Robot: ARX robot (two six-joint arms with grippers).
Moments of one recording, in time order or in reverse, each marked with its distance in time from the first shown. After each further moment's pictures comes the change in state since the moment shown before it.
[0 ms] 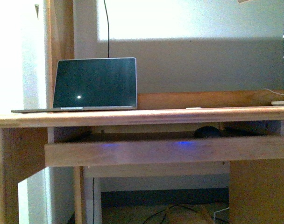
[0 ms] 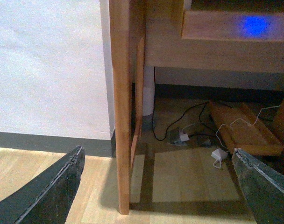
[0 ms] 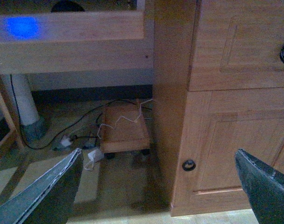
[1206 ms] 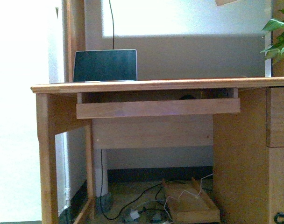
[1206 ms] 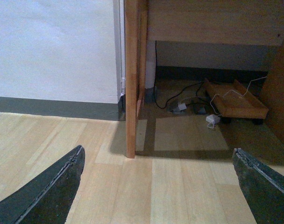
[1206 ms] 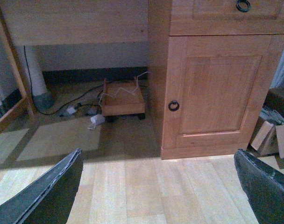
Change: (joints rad) left arm 0.000 0.000 0.000 0.000 0.000 0.000; right arm 0.000 0.001 0.000 0.001 0.000 0.000
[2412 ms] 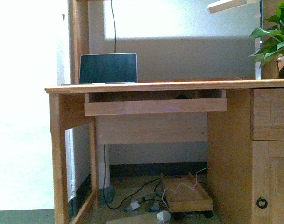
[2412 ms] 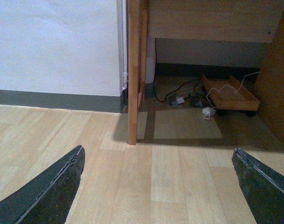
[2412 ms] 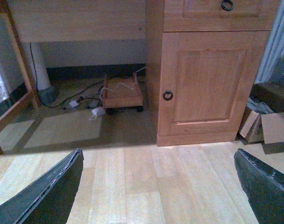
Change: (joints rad) left arm 0.000 0.000 0.000 0.000 0.000 0.000; right arm 0.000 0.000 0.000 0.000 0.000 0.000
